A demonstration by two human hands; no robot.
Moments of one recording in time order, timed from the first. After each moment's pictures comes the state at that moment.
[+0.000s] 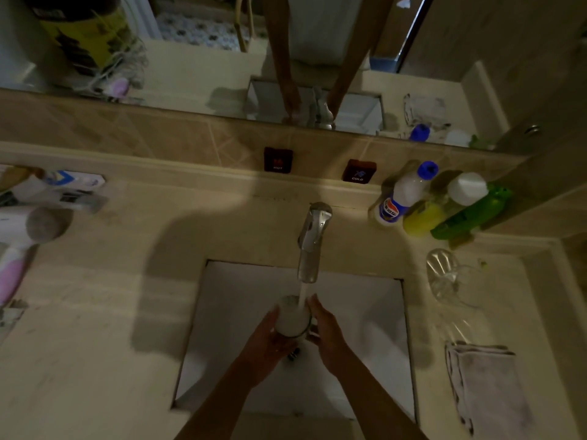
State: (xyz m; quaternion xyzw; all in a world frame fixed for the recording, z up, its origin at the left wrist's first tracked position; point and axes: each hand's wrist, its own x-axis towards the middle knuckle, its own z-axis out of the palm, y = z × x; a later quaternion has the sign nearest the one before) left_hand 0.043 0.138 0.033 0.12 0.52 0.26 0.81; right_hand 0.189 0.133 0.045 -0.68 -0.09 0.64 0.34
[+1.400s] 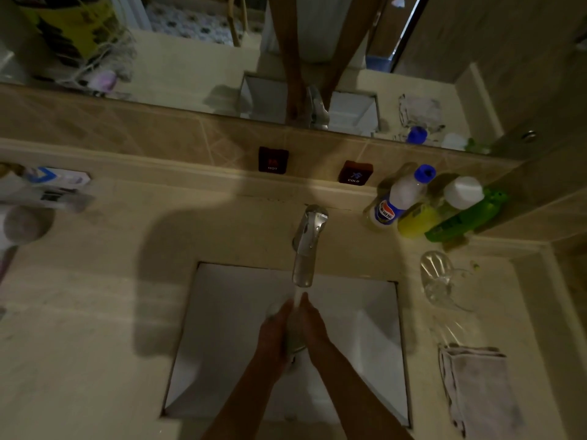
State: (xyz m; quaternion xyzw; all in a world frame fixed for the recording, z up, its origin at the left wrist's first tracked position) left_hand 0.089 0.146 0.002 0.08 0.57 0.29 0.76; right_hand 0.171 0.165 0.040 -0.79 -0.16 0.56 0.20
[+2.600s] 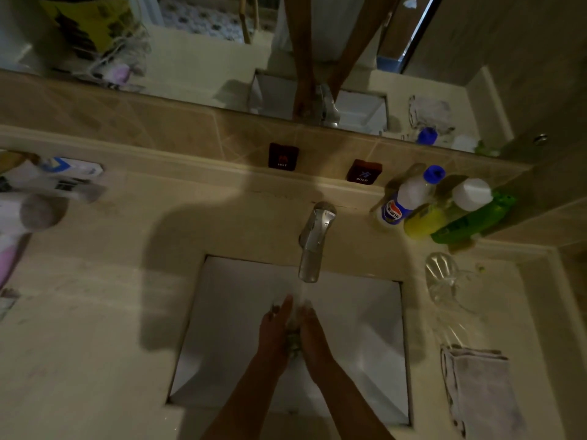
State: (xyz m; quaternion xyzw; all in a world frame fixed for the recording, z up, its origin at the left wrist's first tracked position) left_hand 0.086 0.145 -0.004 0.08 0.64 0.28 0.71; right_hand 0.152 0.126 0.042 -0.72 -0.10 0.61 0.33
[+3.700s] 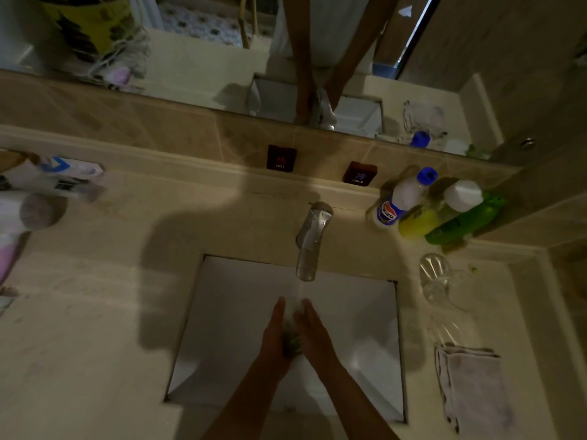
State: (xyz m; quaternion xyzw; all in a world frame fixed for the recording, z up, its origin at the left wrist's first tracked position) left_hand 0.084 0.129 0.008 -0.01 0.51 0.28 0.81; right_hand 0.172 0.118 0.057 -0.75 -0.31 0.54 0.23
